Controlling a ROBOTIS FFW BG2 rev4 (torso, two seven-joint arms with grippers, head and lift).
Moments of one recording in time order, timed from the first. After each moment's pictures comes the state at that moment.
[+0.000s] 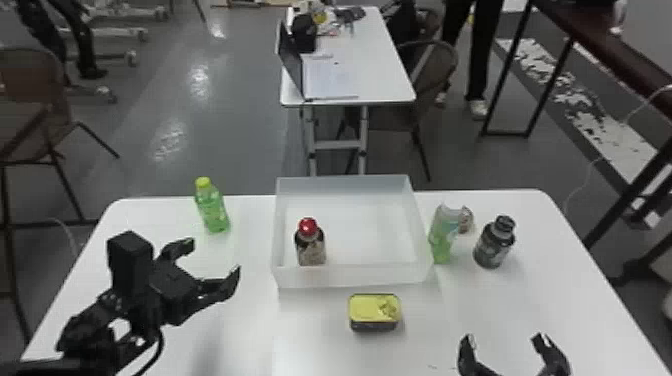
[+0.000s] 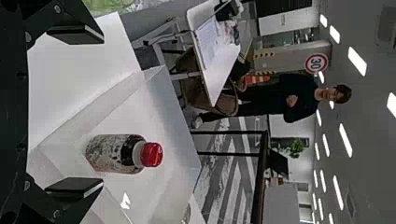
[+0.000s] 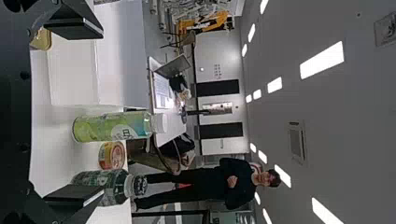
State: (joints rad) left arm 0.23 0.08 0.18 -1.76 -0.09 0.15 -0.66; right arm 0.56 0.00 0.01 -1.57 -0.09 -0.60 0.13
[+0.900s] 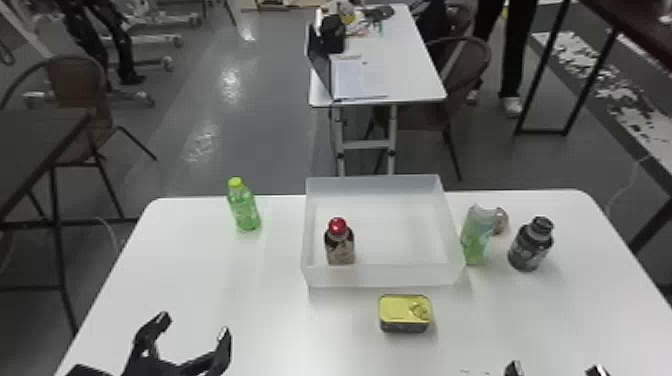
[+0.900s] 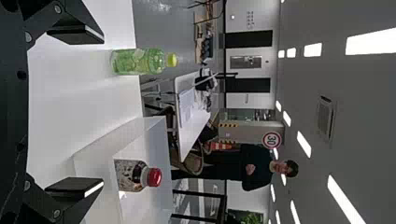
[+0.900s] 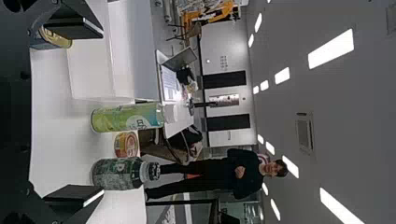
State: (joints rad) left arm 0.63 0.00 0.22 -1.85 0.10 -0.26 -0.39; right arm 0.64 0.00 0.01 -1.61 -0.10 -0.60 0.10
